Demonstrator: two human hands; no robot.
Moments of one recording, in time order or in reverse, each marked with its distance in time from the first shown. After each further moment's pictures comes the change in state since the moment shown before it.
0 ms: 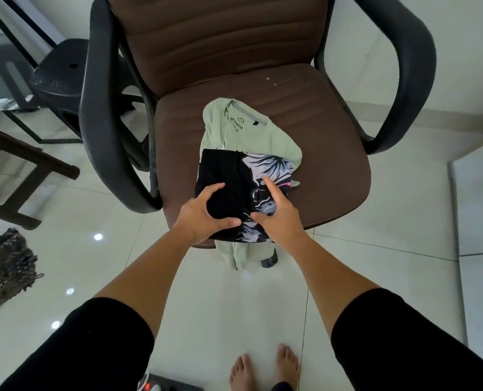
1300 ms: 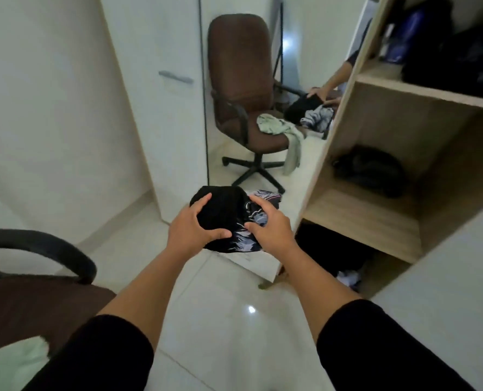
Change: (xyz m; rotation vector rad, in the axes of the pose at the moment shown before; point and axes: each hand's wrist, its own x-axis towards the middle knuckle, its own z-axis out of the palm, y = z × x) left_hand -0.304 0.393 0.137 0.241 -0.540 1.161; right_hand -0.455 -0.054 -0.261 0.082 1.324 0.219
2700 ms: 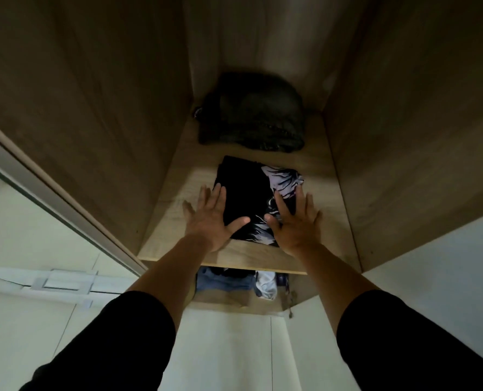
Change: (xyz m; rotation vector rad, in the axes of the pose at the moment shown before) left_hand 0.295 0.151 0.561 0.619 -0.558 0.434; right_hand 0.216 0.492 -0.266 -0.766 0.035 0.607
